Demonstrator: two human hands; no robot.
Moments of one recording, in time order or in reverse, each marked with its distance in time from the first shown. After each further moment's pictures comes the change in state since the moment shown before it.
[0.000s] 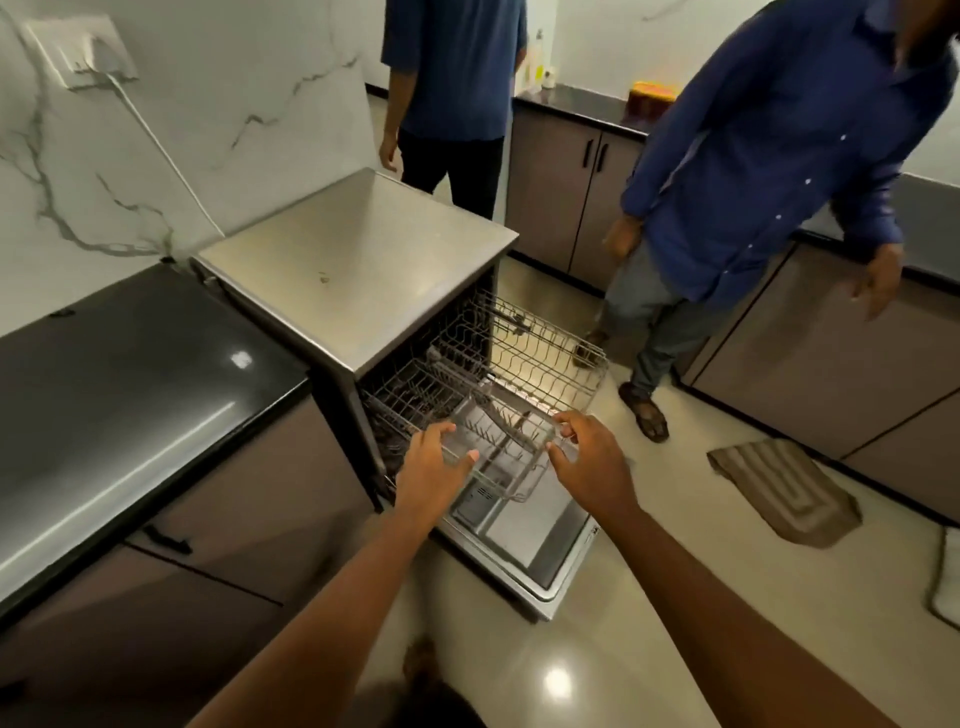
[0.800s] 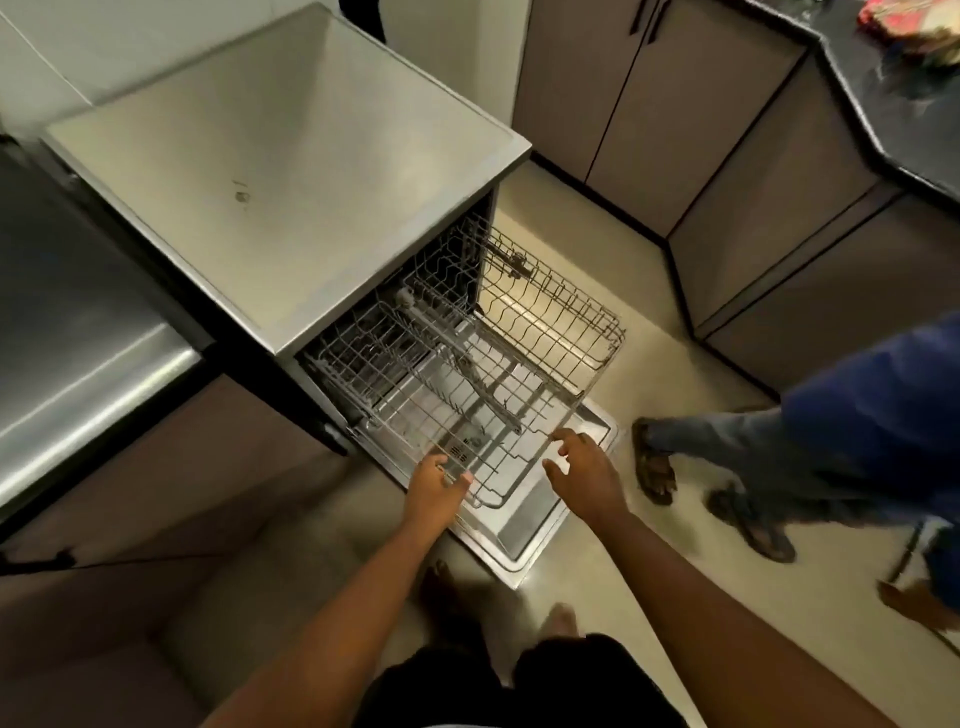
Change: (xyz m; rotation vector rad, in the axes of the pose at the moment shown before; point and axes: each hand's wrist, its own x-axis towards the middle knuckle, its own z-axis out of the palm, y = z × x) left_hand 0.134 -0.059 0.132 -0.273 -0.202 -0.451; right_hand 0.116 0.133 0.087 -0.145 -0.364 0.226
